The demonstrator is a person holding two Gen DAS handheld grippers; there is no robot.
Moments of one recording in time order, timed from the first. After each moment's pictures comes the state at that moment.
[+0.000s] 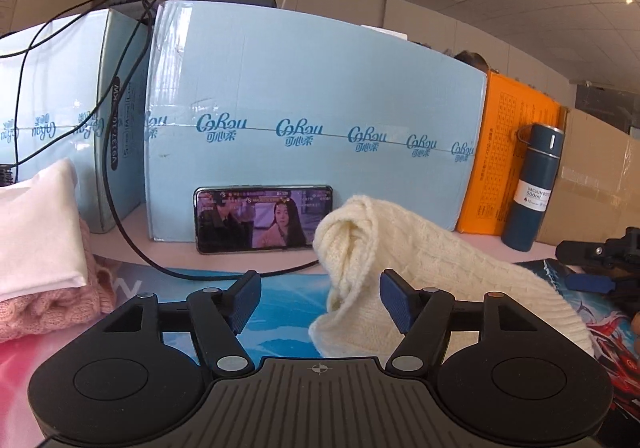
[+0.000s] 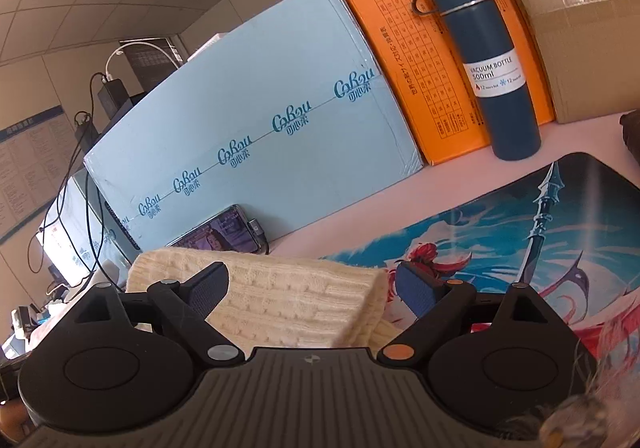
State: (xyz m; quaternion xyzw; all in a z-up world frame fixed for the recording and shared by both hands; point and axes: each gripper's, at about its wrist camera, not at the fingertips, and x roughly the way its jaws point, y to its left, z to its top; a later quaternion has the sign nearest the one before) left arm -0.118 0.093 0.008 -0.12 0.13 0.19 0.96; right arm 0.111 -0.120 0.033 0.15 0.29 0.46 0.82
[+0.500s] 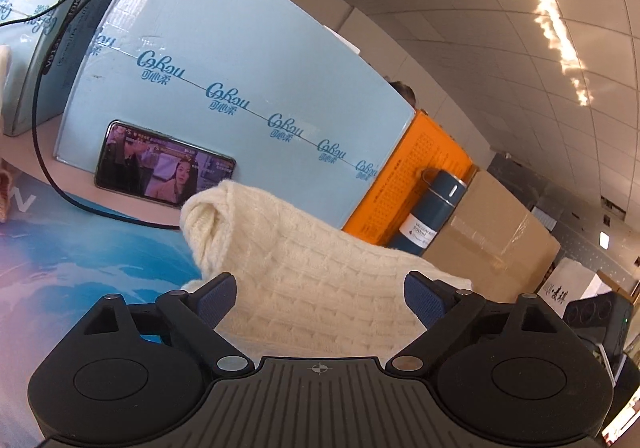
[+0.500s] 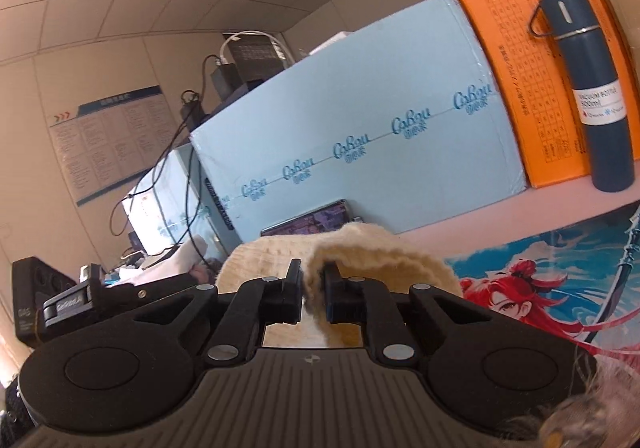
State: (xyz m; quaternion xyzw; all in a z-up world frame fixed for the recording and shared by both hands) left arm -0.127 0.107 -0.006 -0.30 0.09 0.07 0.95; right arm 0.066 -0.116 0.043 0.11 0.19 0.62 0.75
